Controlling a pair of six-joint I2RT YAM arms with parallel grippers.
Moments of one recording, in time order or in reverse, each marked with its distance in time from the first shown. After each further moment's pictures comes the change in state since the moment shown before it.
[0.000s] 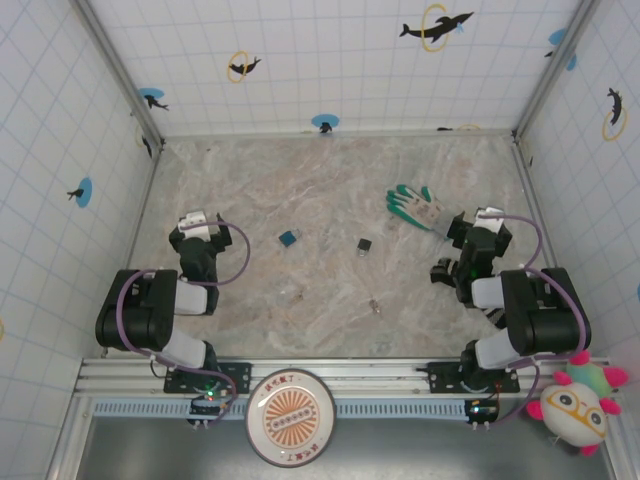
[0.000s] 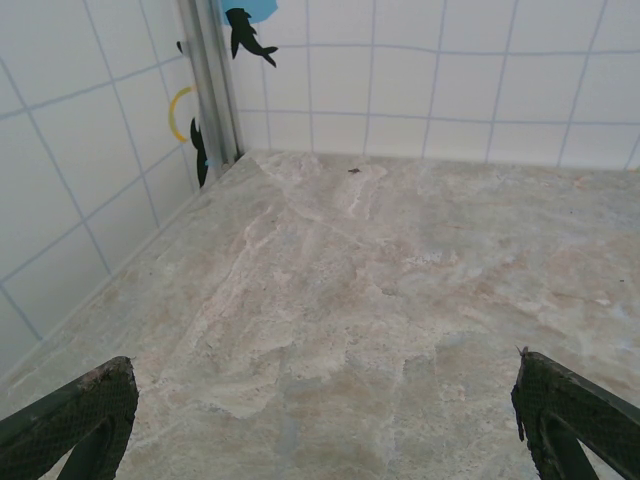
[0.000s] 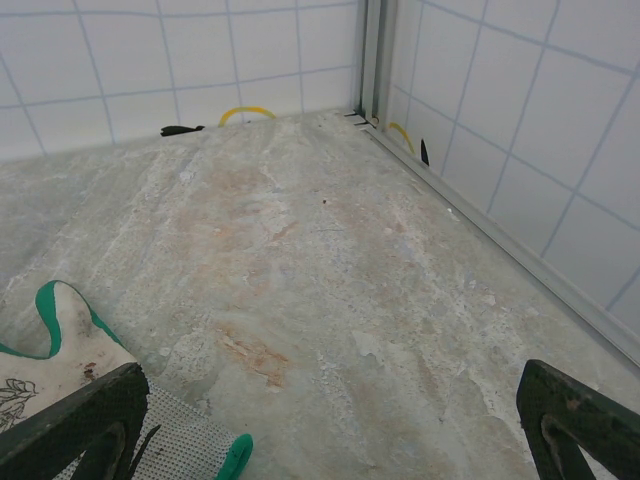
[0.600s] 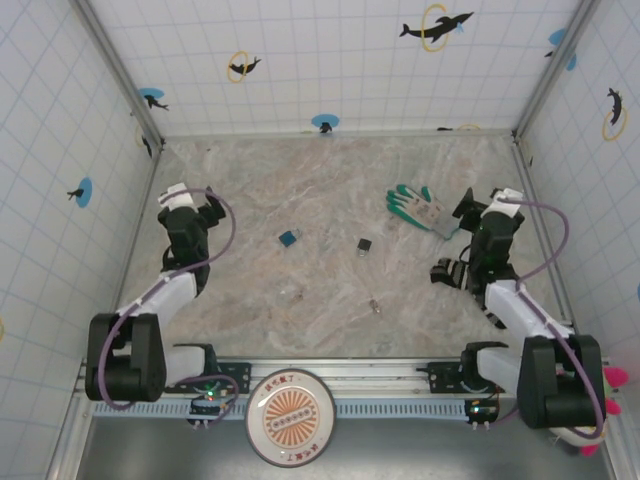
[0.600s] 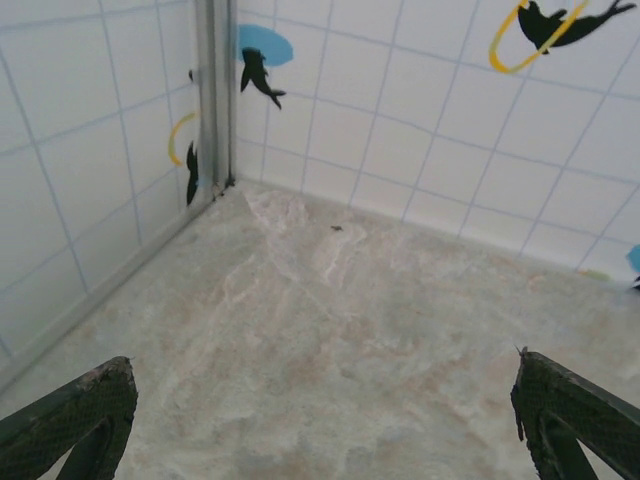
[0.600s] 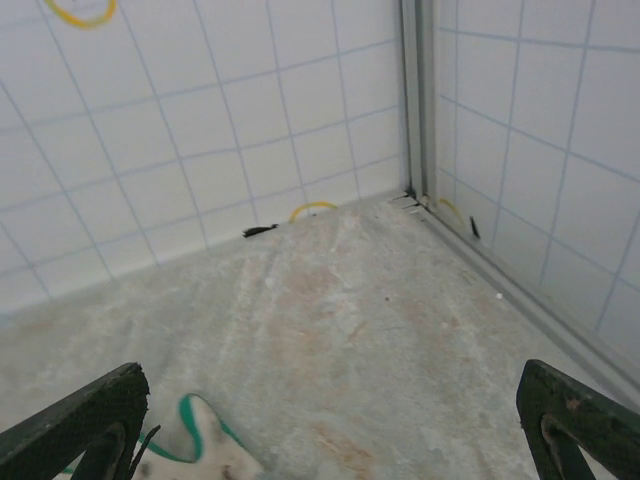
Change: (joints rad) left arm 0.000 -0.297 0.291 -0.638 -0.008 -0.255; right arm -0.014 -0.397 0.160 -0.447 -0.122 0.149
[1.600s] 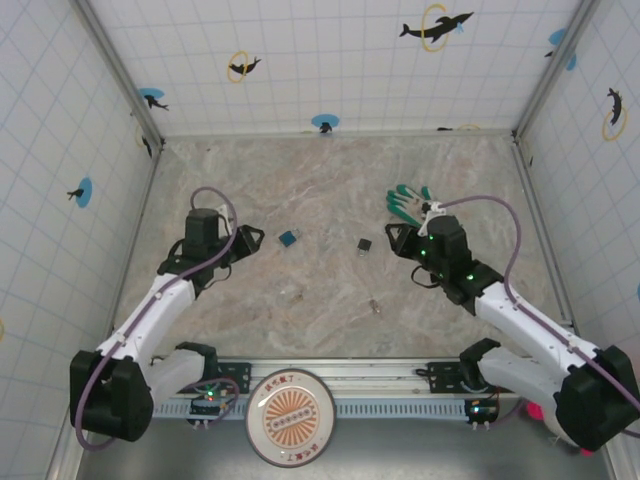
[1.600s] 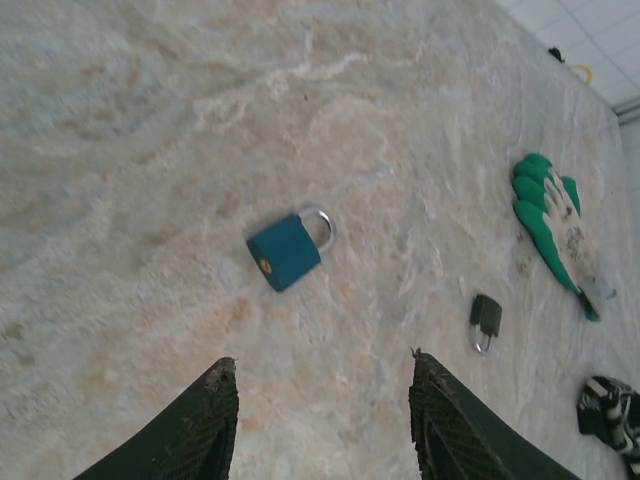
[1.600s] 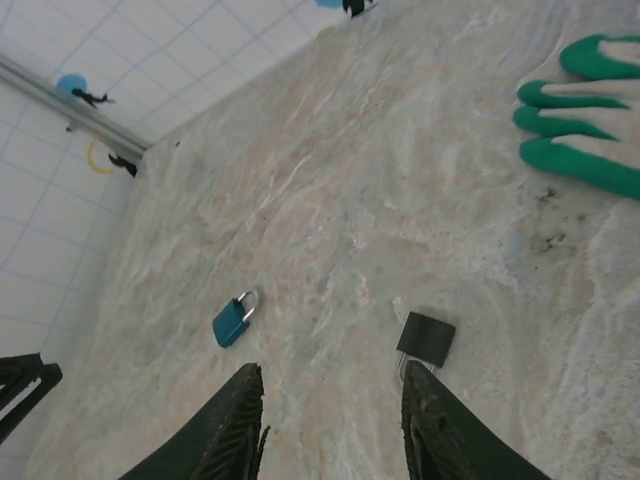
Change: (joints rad) left arm -0.189 -0.179 0.108 -0.783 0.573 -0.358; right arm 0.509 -0.090 0.140 -0.528 -0.344 0.484
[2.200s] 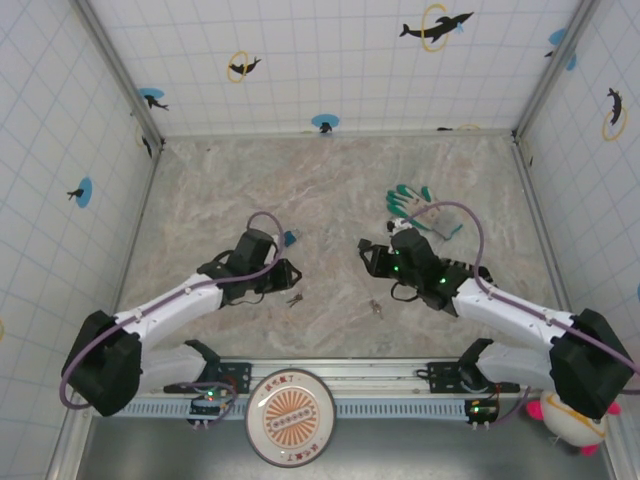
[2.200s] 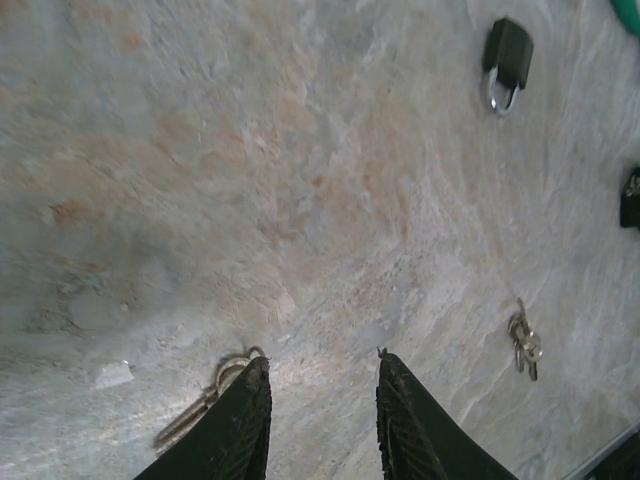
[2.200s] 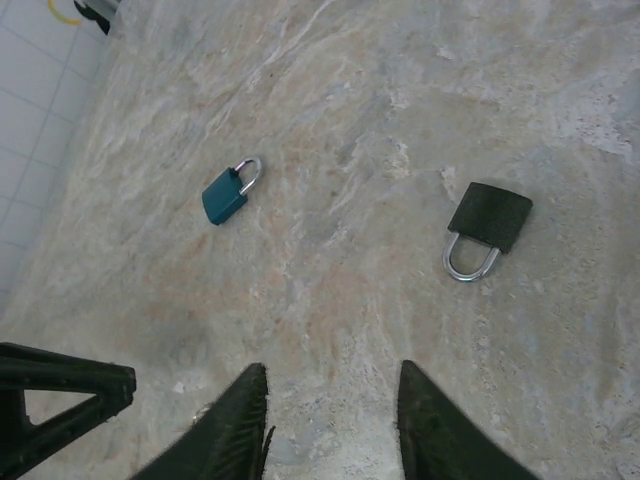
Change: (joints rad) left arm -0.398 0.146 -0.042 -0.028 -0.045 -0.122; right arm 0.206 0.148 0.000 0.006 0.045 0.025
